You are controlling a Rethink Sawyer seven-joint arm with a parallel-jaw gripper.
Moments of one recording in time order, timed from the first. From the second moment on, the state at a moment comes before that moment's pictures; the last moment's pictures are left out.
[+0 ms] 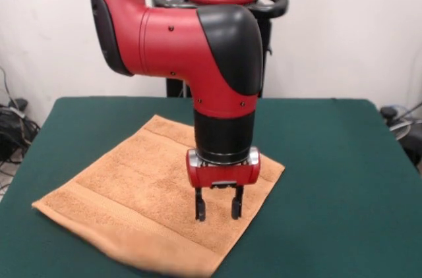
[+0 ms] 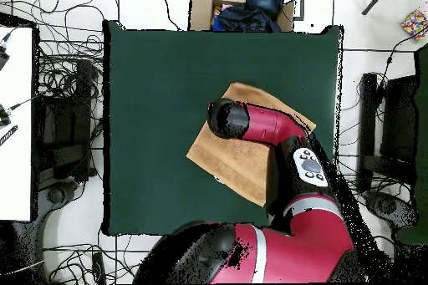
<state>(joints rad) -0.35 -0.42 0.11 1.50 -0.11 0.37 1.43</state>
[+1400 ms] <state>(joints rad) -0.38 -0.58 0.12 1.50 -0.11 0.41 1.43</state>
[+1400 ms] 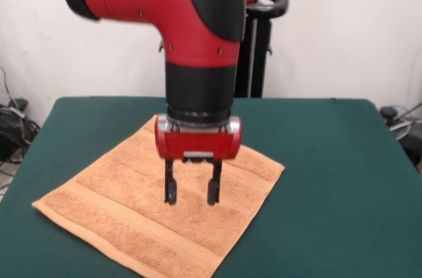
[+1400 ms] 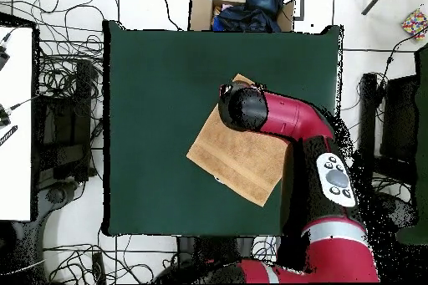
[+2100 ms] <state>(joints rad) -0.36 -0.73 0.12 1.48 -0.09 0.65 1.43</state>
